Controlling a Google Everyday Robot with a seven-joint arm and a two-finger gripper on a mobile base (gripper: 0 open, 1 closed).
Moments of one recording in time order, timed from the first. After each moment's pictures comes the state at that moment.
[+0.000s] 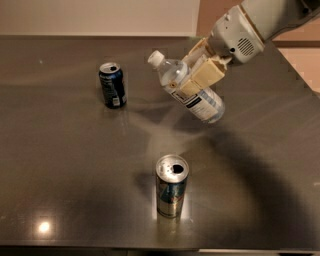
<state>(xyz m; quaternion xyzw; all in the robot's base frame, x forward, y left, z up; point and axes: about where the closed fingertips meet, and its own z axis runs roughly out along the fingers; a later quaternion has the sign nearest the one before) 0.524 -0.056 0.979 -0.65 0.66 0.24 0.29</state>
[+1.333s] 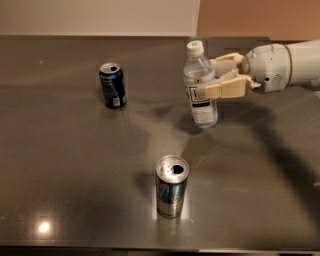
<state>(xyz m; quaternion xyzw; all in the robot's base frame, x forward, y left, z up) 0.531 -0.103 0.974 -0.55 0.56 0.39 0.48</state>
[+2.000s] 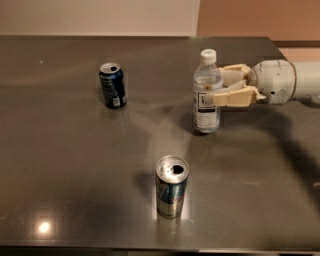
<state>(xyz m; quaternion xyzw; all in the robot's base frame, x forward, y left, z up) 0.534 -0.124 0.954 -0.53 0.53 0.42 0.52</state>
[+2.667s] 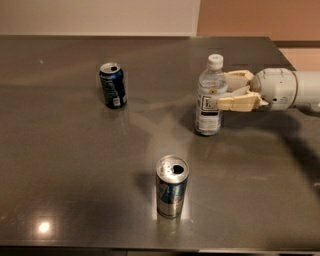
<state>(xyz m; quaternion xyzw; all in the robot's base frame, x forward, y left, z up) 0.538 -0.137 0.940 -0.51 0.52 0.43 0.53</state>
